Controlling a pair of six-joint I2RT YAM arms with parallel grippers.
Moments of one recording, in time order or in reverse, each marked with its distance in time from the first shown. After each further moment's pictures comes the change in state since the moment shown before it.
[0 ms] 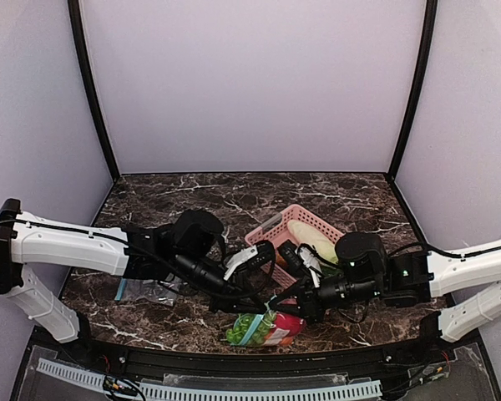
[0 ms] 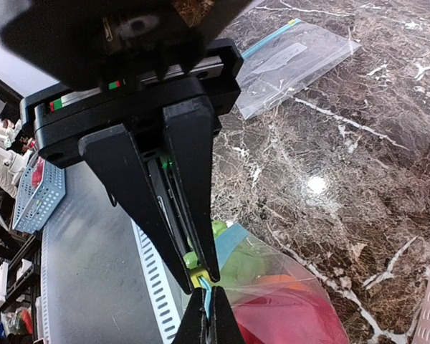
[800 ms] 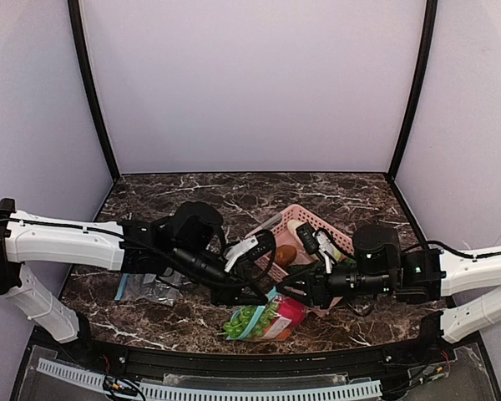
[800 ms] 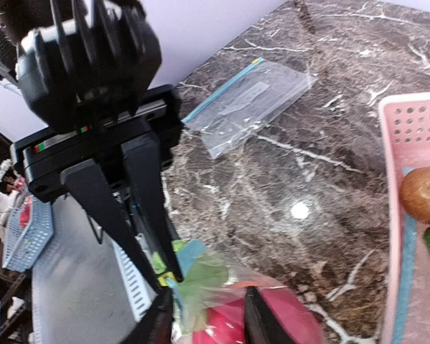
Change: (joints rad) left arm 0.001 -0.018 0.050 -0.030 -0.070 -0.036; right arm -0.027 -0.098 -0.034 0.023 0.095 0.044
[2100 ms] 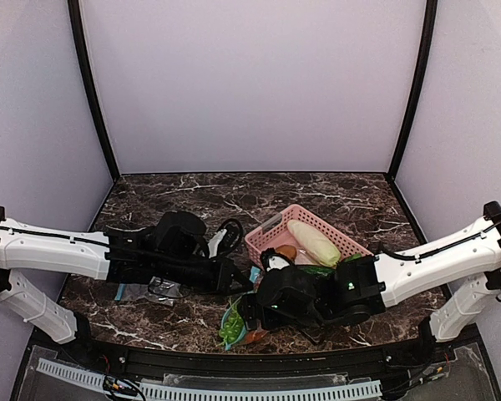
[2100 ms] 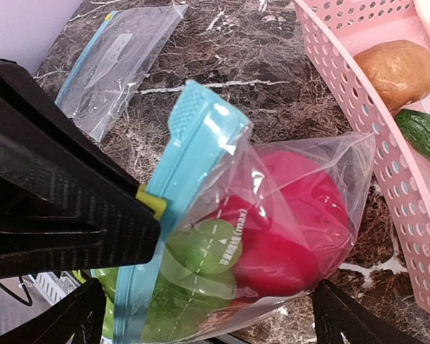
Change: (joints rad) left arm 0.000 -0.101 -0.137 0.053 -0.311 -0.702; right arm 0.275 0.468 0.439 -0.482 0.565 0.468
